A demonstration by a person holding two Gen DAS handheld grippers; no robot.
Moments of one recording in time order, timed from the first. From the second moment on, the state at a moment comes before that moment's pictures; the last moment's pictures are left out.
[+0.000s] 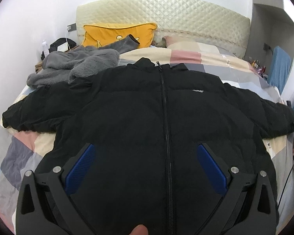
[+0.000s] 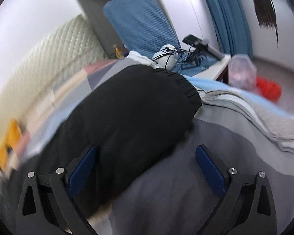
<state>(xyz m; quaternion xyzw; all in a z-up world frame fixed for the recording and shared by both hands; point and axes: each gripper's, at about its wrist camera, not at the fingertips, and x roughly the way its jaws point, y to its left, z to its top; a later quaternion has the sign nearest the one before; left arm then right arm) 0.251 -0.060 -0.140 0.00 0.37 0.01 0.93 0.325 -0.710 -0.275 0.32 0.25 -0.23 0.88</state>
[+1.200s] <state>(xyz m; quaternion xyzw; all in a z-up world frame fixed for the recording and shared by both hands) 0.179 0.028 -0.077 -0.01 0.31 0.01 0.95 0.294 -0.643 -0.009 0.25 0.13 -0.16 0.94</state>
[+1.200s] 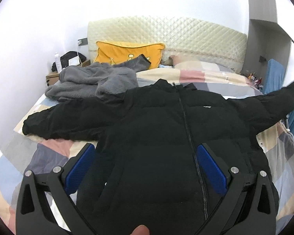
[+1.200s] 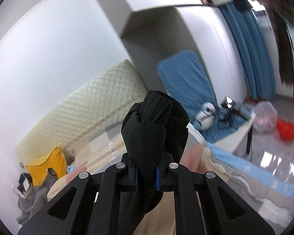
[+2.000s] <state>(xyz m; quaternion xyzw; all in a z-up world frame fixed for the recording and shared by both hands) 0.124 0.080 -0.030 -0.06 0.26 -0.01 0.96 0.330 -0.281 0.106 0.12 0.10 0.07 0.99</state>
